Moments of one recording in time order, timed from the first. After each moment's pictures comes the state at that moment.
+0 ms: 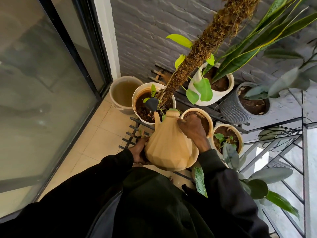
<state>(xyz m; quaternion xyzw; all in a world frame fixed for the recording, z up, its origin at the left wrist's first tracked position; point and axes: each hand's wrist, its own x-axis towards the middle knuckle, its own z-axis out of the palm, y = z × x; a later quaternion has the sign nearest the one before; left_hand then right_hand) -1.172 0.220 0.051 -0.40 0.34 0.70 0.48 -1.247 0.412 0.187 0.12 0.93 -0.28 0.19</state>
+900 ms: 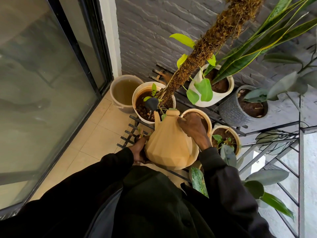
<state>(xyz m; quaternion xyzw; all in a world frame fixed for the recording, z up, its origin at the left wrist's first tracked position) -1.162 0.226 0.059 -0.39 0.34 0.71 0.48 -1.248 0.417 0.184 0.11 0.94 -0.27 0.20</state>
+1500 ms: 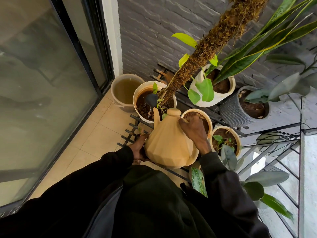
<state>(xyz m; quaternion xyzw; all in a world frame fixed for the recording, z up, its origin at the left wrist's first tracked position) -1.166 0.225 0.054 -0.41 0.36 0.70 0.45 -1.237 0.426 0.171 0.08 0.94 -0.31 0.15</state>
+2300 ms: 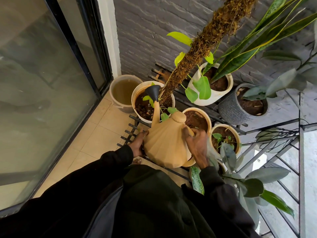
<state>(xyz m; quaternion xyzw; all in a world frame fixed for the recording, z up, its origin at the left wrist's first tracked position) -1.173 0.230 0.046 -0.43 0.40 0.72 0.38 -1.185 0.461 0.134 0.09 0.91 -0.41 0.03</state>
